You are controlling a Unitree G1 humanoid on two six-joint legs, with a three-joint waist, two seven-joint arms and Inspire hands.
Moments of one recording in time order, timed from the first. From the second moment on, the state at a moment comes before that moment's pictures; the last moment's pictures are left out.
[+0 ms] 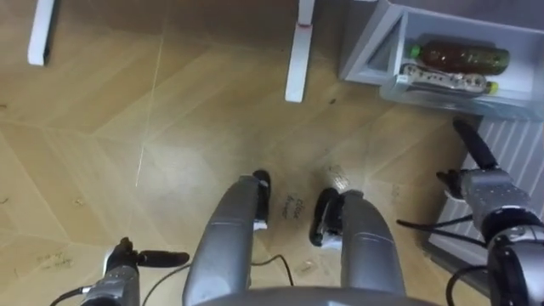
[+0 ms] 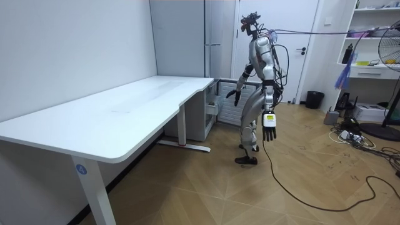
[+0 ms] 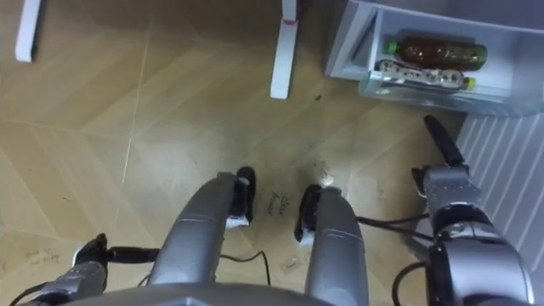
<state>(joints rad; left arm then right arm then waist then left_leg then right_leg) -0.03 0.30 -0.19 1.25 -0.36 0.00 0.19 -0.38 -0.39 -0.08 1.12 1.57 -0.05 -0.34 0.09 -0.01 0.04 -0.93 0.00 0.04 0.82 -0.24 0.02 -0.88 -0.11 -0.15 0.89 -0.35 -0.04</state>
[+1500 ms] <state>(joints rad) 0.08 0.40 -0.10 1.21 -0.34 0.01 0.14 -0.69 -0.60 -0.08 1.06 1.65 -0.07 -0.23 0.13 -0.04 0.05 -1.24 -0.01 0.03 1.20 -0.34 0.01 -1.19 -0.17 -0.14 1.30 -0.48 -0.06</state>
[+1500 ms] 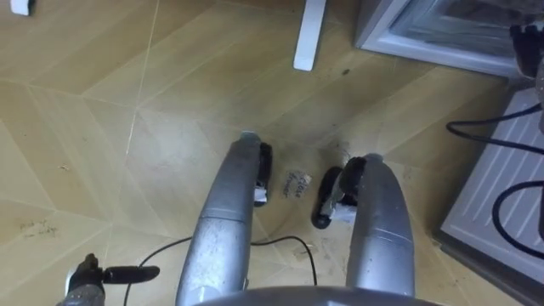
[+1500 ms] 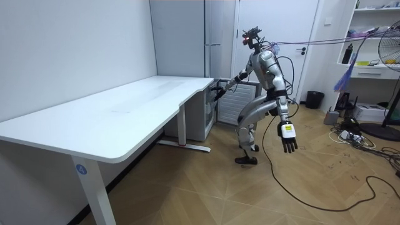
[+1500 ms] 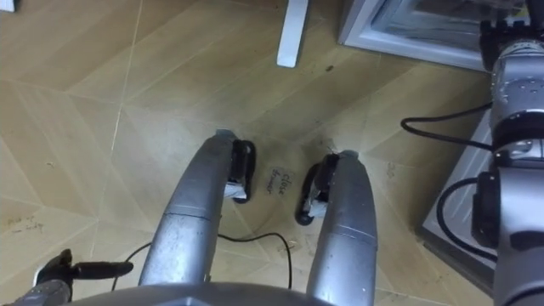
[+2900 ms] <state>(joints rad) 0.20 0.42 -0.14 1.14 -0.31 0.01 0.10 -0.69 -0.58 -0.11 1.07 1.76 -0.15 -0.19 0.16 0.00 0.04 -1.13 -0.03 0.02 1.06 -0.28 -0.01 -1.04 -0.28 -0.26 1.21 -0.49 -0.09</state>
